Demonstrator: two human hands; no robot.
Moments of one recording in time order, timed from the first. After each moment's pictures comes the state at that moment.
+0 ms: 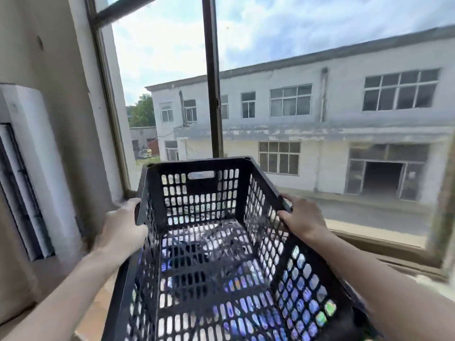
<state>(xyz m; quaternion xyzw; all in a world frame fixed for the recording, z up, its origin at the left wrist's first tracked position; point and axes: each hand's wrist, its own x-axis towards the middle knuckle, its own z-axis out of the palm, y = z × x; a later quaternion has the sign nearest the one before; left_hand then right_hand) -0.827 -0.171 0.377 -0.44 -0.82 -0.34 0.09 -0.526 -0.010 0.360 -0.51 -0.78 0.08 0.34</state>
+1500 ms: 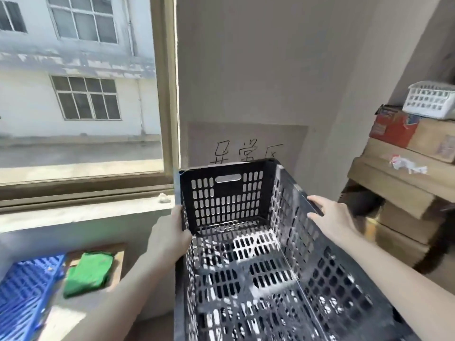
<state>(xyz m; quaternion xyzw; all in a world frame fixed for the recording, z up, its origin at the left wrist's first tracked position) -0.183 -0.038 0.198 -0.78 -0.54 -0.25 -0.21 0.127 -0.174 0.240 -0.86 -0.44 0.01 0.26</state>
